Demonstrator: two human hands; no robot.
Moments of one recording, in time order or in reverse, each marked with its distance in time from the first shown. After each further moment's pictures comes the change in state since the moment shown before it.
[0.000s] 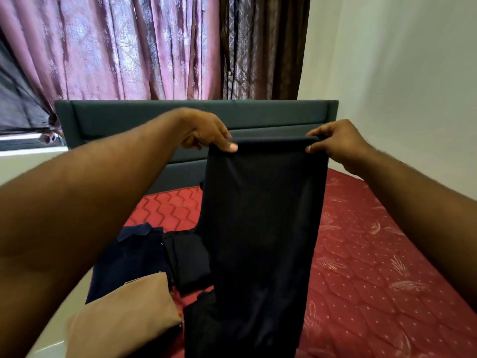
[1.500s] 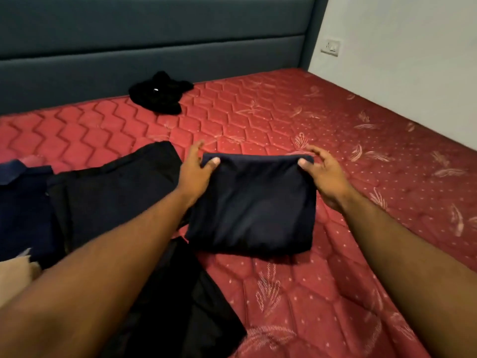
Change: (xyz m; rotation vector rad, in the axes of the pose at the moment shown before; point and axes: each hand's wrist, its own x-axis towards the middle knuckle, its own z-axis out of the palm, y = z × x) left_hand 0.214 -0.077 0.399 -0.799 0.254 -0.019; right_hand 0.018 0.377 0.091 0.389 -0.085 0.503
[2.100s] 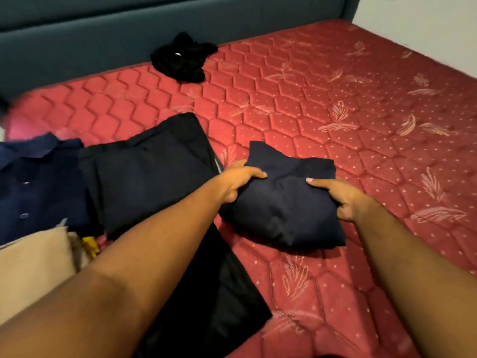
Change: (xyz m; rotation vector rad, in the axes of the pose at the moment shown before) left_hand -0.013 -0.029 0.036 -0.244 -0.366 -0.660; right_hand -0.004 0.074 0.035 0.222 -0.182 0.702
